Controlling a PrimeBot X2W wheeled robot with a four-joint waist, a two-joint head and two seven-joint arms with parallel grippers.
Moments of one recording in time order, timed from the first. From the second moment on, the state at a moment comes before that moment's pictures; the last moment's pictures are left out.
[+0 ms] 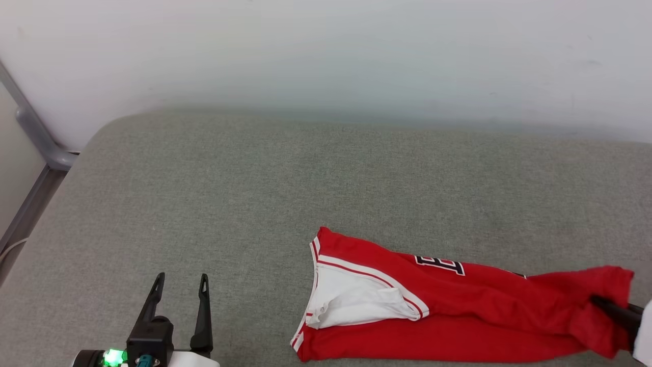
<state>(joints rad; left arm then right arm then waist) 0.08 0.21 -0.16 0.10 -0.11 0.16 -0.26 -0.12 -0.77 0.30 0.29 1.04 0.13 0.42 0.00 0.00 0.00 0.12</state>
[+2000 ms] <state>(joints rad) 0.02 0.10 -0.07 0.12 -0.04 0.06 -0.26 -0.68 -0.35 0.74 0.53 0.60 0.13 -0.03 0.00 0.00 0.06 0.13</state>
